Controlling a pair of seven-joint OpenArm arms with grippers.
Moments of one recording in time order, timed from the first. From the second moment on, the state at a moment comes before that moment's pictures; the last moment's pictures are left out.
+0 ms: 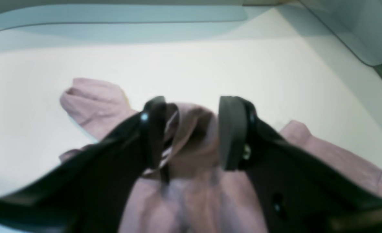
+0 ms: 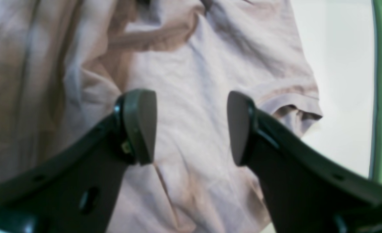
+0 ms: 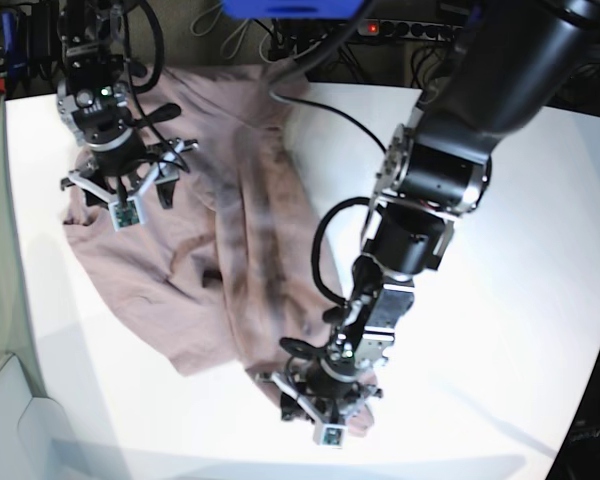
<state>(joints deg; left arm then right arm) -44.4 8.0 11.6 27.3 -10.3 -7.2 1.2 -20.1 10.5 1.5 112.1 -0.9 8.8 -39.3</state>
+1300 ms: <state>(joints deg) -28.8 -4.2 11.3 37.1 -0.8 -8.8 12.8 -20.1 10.7 4.8 112.2 -0.5 8.9 -39.1</state>
